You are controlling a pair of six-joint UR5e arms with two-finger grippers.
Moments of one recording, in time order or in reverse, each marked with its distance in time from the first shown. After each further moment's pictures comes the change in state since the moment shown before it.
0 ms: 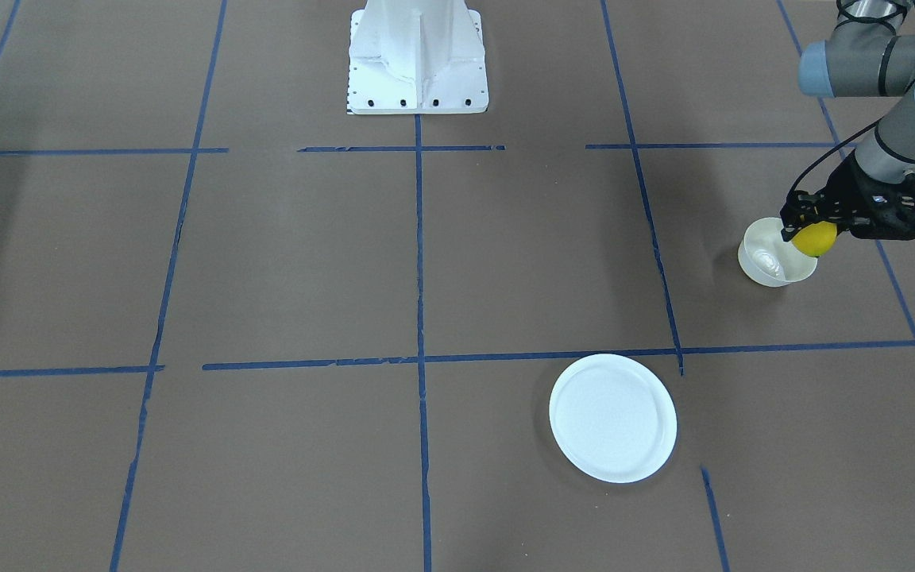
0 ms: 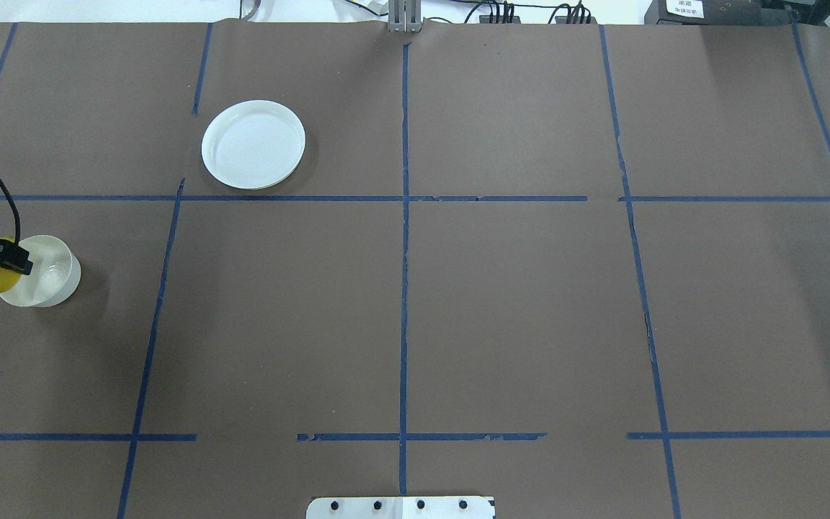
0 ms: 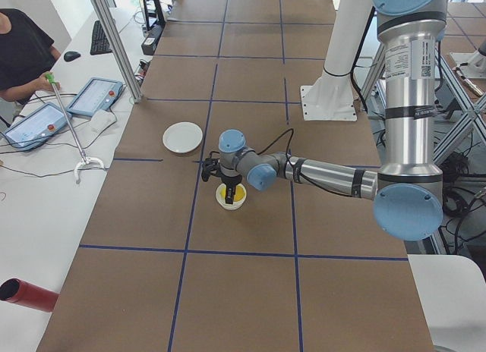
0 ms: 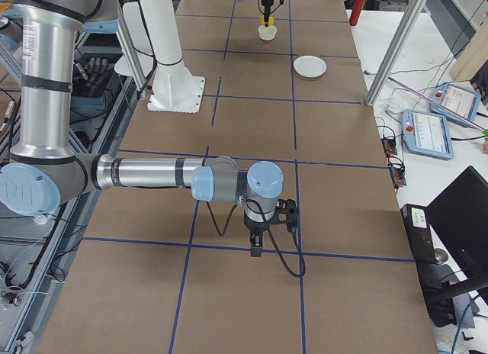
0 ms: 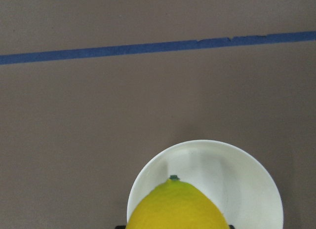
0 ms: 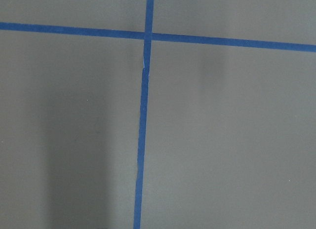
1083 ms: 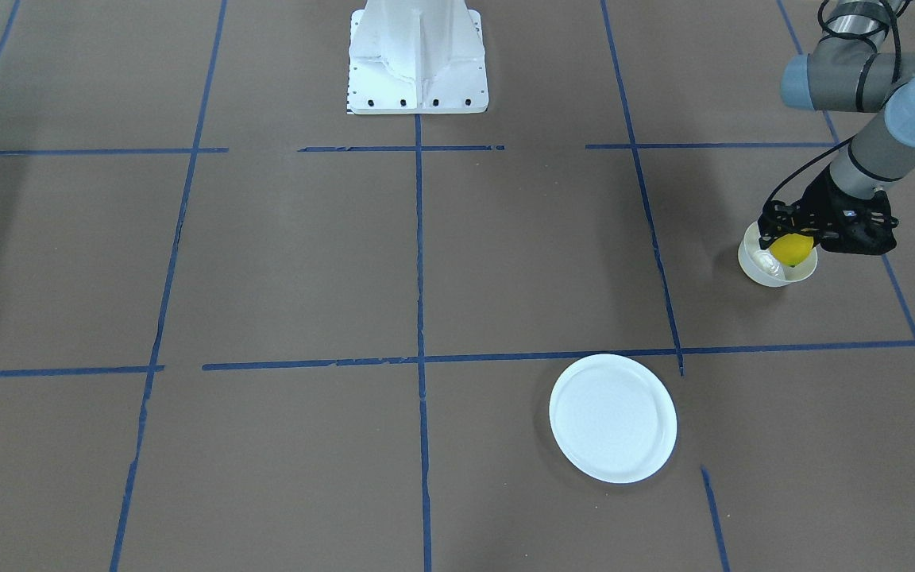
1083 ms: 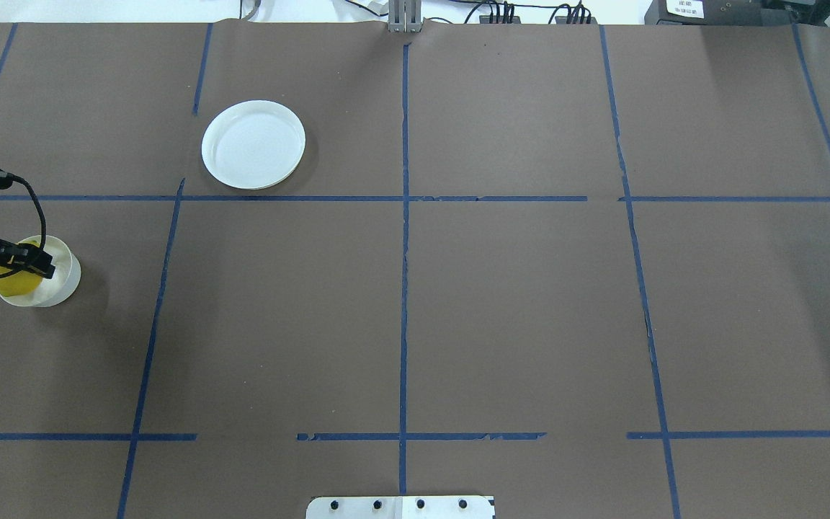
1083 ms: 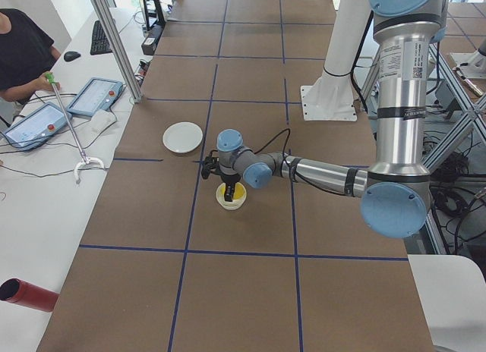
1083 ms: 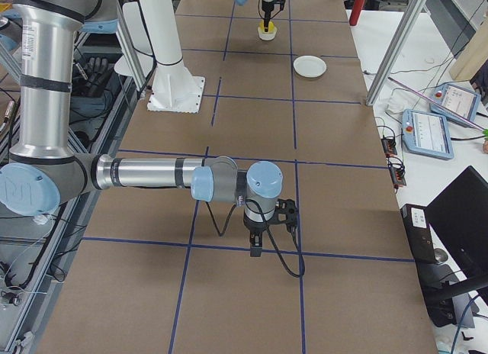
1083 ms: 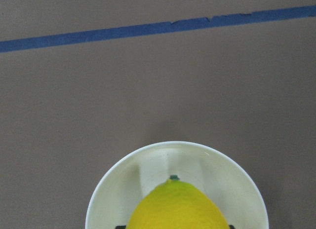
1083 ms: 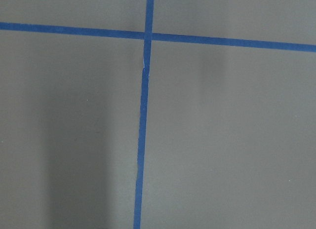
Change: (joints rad) left arm 0.031 -0.035 0.038 -0.004 0.000 0.010; right arm 0.000 0.000 0.000 0.000 0.000 0.000
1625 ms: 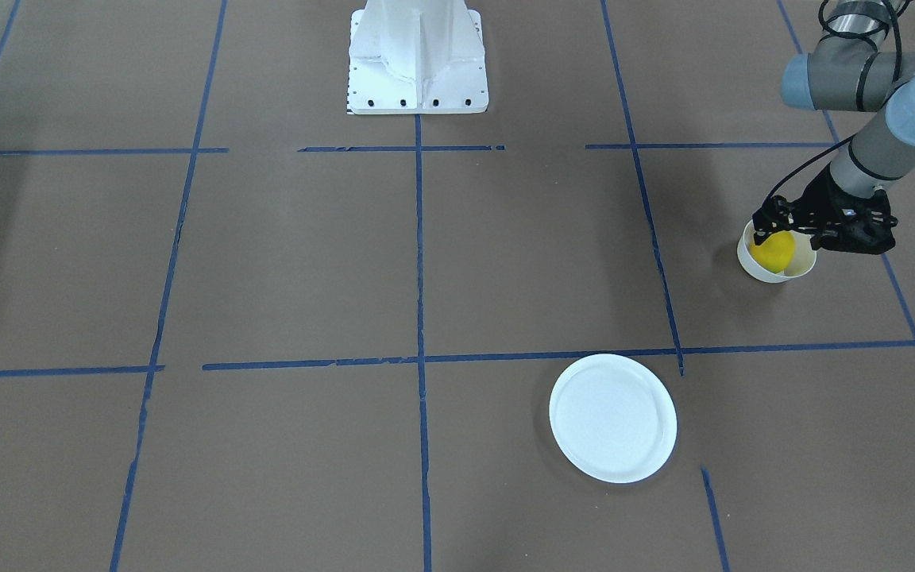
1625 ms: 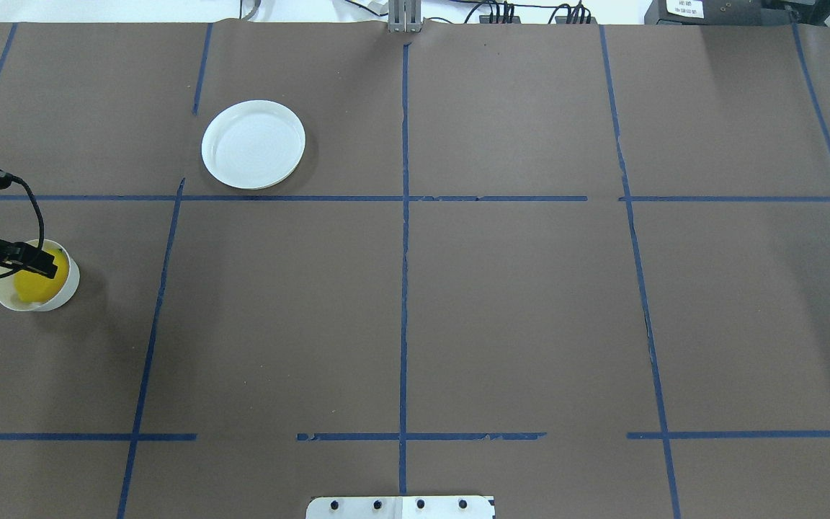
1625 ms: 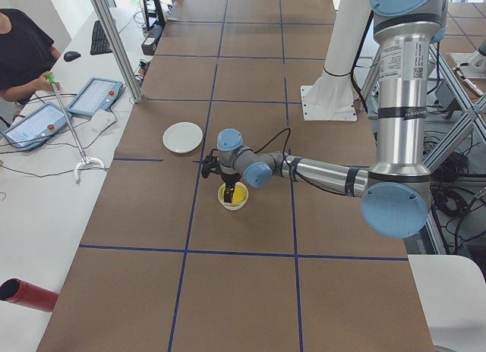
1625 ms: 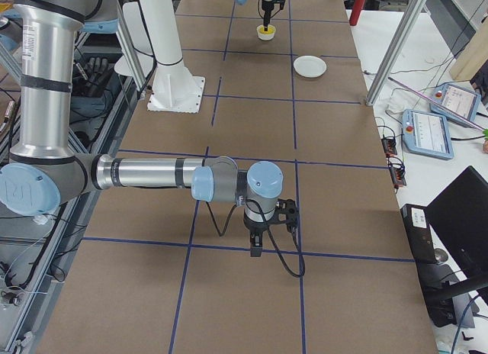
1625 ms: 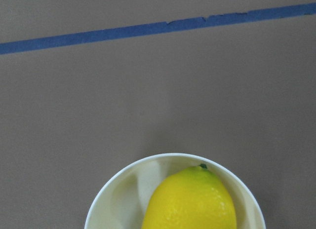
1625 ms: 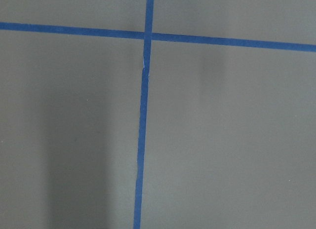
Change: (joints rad) left arm -0.012 0.025 -0.033 0.007 -0.009 0.058; right arm 0.000 0.000 0.000 0.000 0.000 0.000
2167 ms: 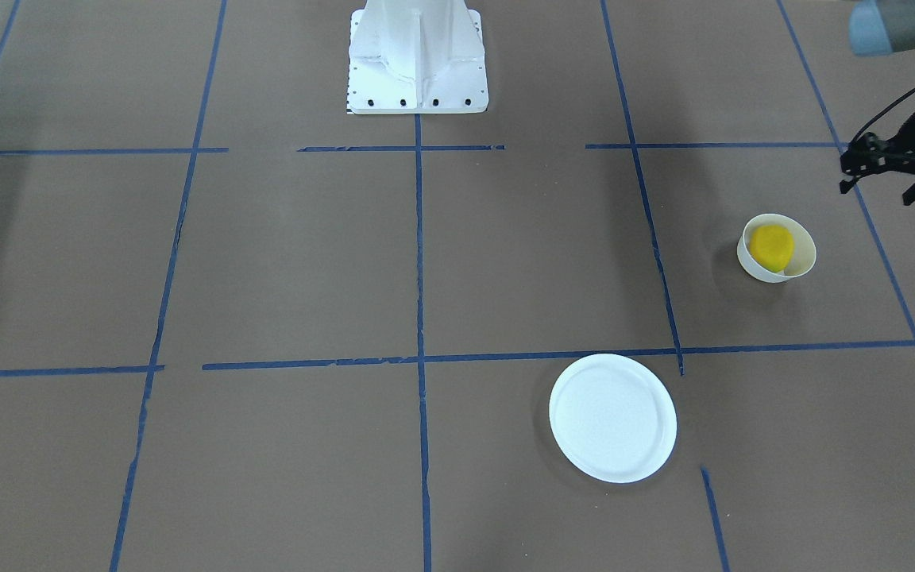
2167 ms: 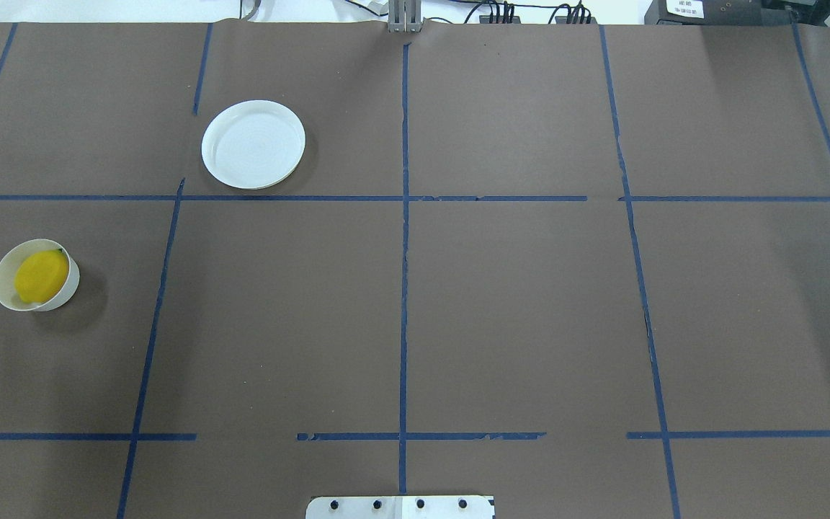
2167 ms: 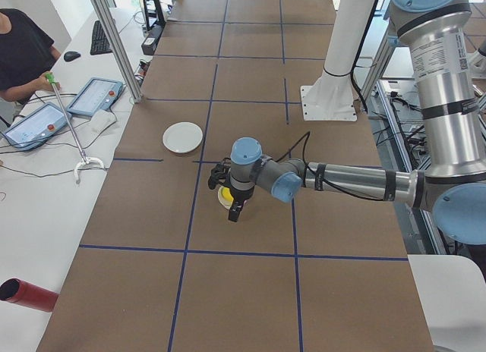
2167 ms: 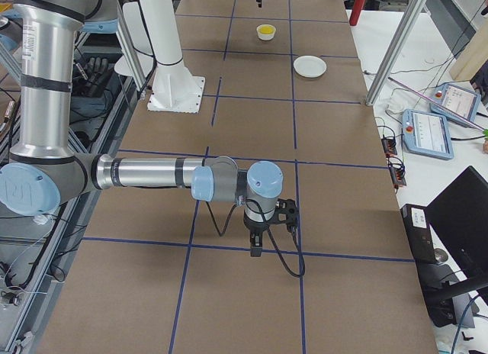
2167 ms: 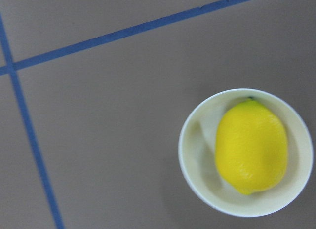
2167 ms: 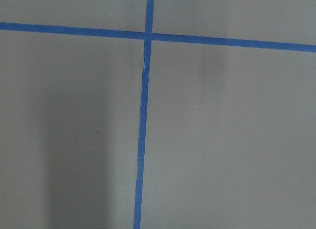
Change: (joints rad) left arm -0.296 0.210 -0.132 0.073 -0.076 0.433; right arm 0.000 0.000 0.000 0.000 0.000 0.000
